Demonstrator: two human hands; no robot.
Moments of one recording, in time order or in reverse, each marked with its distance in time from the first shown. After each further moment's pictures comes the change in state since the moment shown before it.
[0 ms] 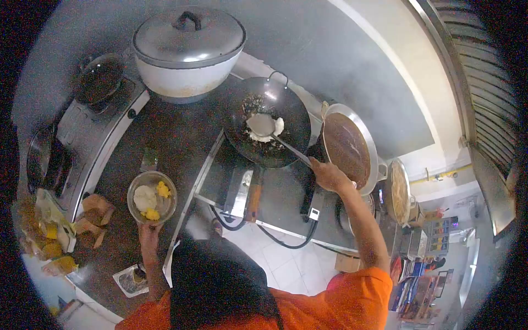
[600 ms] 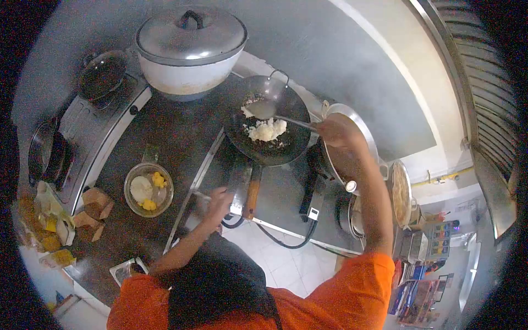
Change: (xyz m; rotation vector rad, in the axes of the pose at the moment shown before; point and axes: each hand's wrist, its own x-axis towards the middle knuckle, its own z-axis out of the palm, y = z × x) left_hand 0.012 -0.171 0.185 0.993 -0.656 0.415; right_hand 0.090 0.081 -0.062 -0.257 0.162 -0.341
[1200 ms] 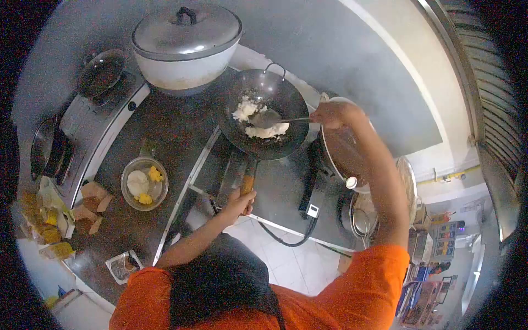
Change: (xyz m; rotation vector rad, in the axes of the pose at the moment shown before) left_hand 0.022 0.104 0.051 -0.744 -0.144 -0.660; right_hand -0.013 -0.029 -0.084 0.053 -0.325 0.144
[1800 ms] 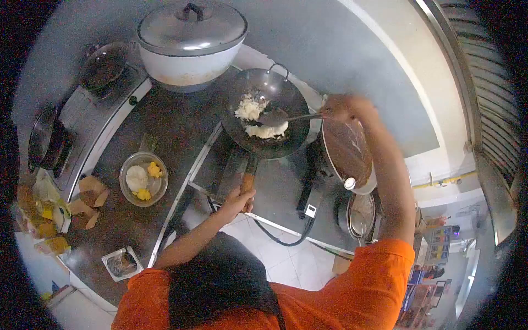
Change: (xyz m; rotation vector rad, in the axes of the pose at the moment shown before) left_hand -0.003 0.001 -0.006 -0.010 -0.062 0.037; right_hand -0.008 -0.008 -0.029 0.110 0.002 0.073
